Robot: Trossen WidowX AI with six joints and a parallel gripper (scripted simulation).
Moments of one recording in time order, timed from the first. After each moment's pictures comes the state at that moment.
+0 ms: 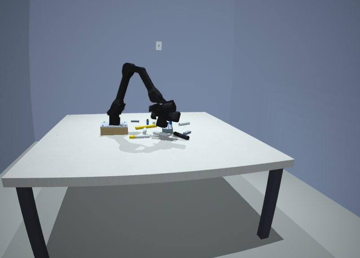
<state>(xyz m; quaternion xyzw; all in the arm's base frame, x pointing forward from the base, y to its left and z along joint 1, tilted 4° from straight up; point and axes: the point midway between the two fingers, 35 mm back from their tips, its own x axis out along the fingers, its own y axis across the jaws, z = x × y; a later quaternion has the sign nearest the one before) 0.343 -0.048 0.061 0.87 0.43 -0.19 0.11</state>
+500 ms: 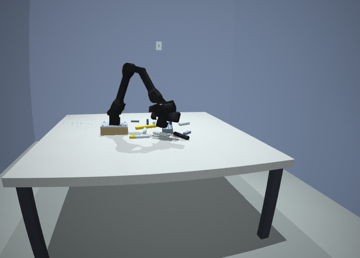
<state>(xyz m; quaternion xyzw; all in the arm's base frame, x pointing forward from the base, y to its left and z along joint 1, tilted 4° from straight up) 0.343 -0.048 0.059 0.87 0.43 -0.19 0.11</state>
